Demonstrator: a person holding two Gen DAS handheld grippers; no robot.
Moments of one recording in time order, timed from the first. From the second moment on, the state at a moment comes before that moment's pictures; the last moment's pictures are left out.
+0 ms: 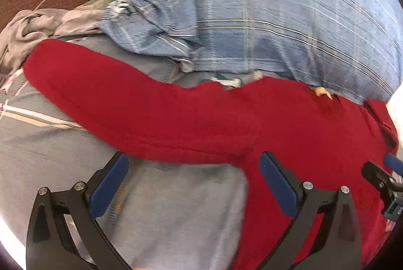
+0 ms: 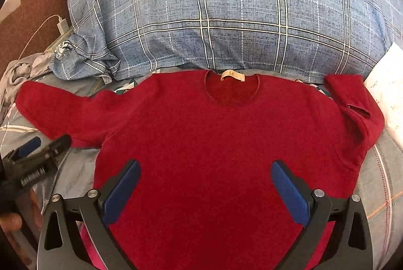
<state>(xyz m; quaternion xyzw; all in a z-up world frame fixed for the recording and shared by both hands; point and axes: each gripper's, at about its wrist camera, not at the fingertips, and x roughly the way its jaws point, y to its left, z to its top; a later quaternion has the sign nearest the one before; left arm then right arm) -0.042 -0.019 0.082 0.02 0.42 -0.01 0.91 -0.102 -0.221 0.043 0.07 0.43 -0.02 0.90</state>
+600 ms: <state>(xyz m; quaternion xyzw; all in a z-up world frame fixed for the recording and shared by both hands) 0.022 0.103 0.104 -0.03 0.39 0.17 0.91 -0.099 -0.214 0.037 0.07 0.44 -0.01 0.89</state>
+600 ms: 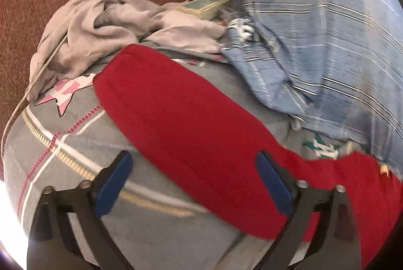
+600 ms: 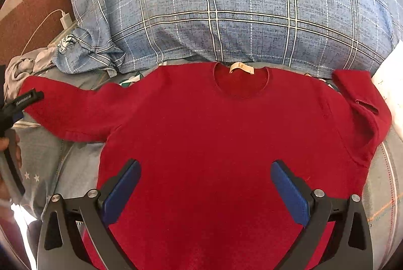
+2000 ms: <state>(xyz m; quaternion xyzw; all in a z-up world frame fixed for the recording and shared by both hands) -0.010 -0.171 0.074 0.04 0.42 -0.15 0.90 -0.119 -0.307 0.033 0.14 0.43 -0.09 0.89</state>
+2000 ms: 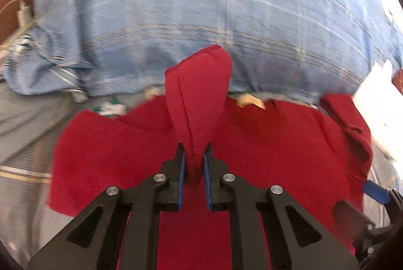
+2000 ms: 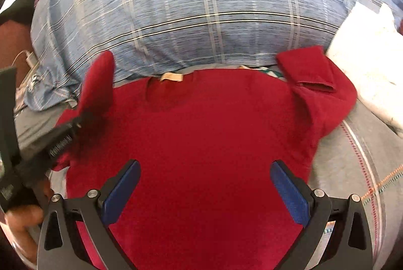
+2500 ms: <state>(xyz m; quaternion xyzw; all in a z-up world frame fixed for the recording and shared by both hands) -0.054 -0.105 0.095 0.06 0.38 -0.18 0.90 -0.104 -0.319 0.026 0.16 0.42 -0.07 0.89</state>
